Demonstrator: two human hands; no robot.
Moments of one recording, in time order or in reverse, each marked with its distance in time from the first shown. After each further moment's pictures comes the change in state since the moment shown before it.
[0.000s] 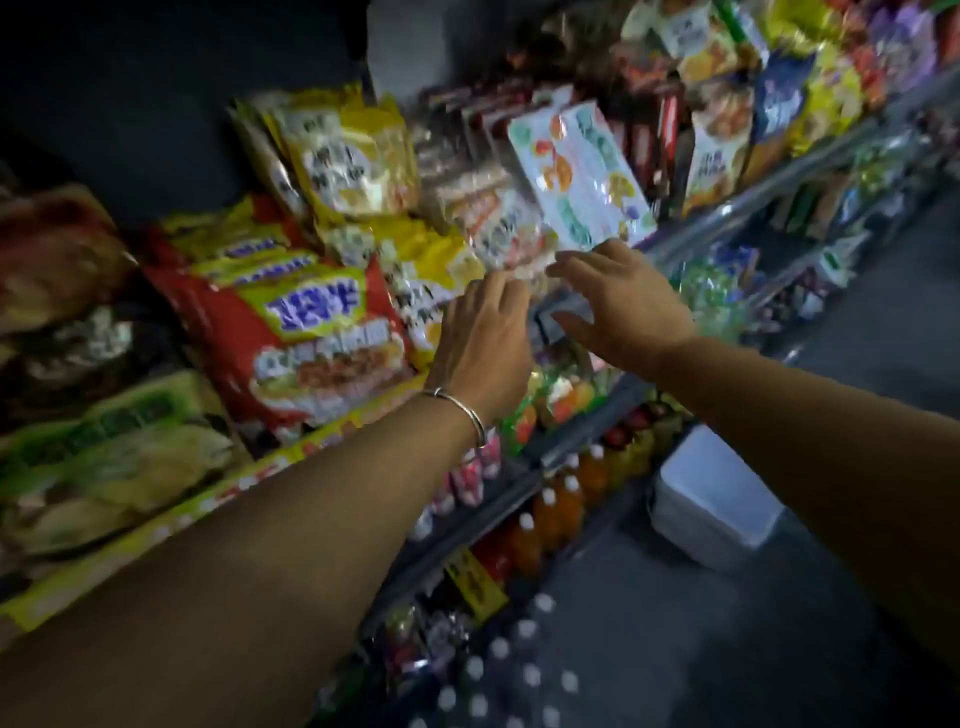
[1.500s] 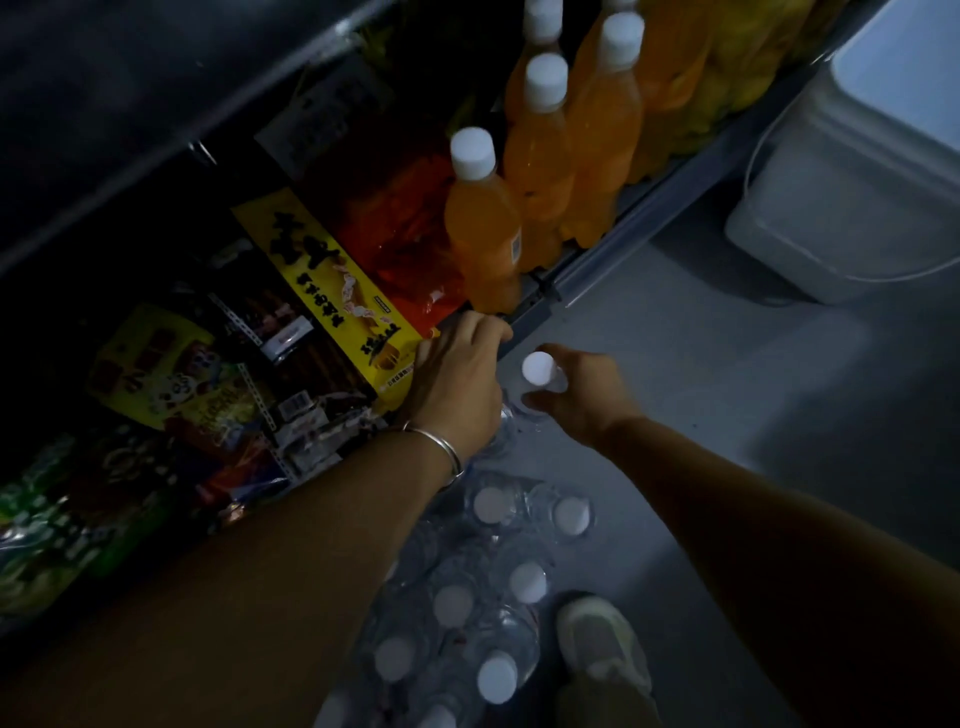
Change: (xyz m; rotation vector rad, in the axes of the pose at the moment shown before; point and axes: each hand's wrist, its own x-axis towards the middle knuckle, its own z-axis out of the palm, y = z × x) left_hand -0.326 -0.104 0.573 -0.212 -0.655 -0.319; right_hand -0.451 -0.025 0.554 0.698 -0.777 0.904
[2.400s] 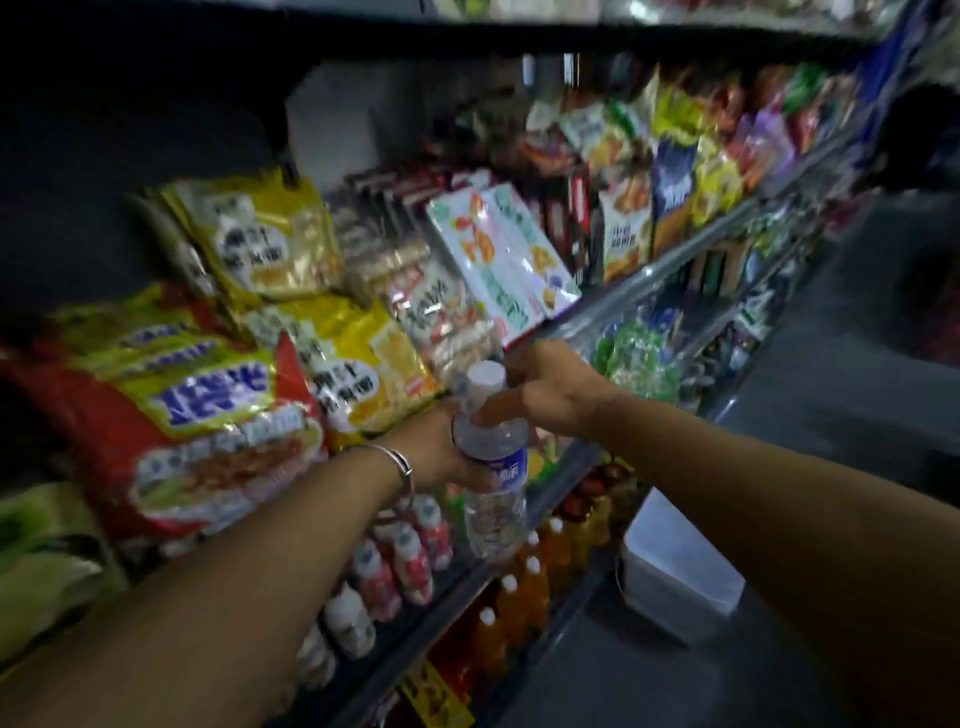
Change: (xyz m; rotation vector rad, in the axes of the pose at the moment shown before) left_hand -0.098 0.259 -0.579 -0.395 -0.127 0.329; right_hand -0.277 -0.488 -0.447 -0.062 0.271 -0.492
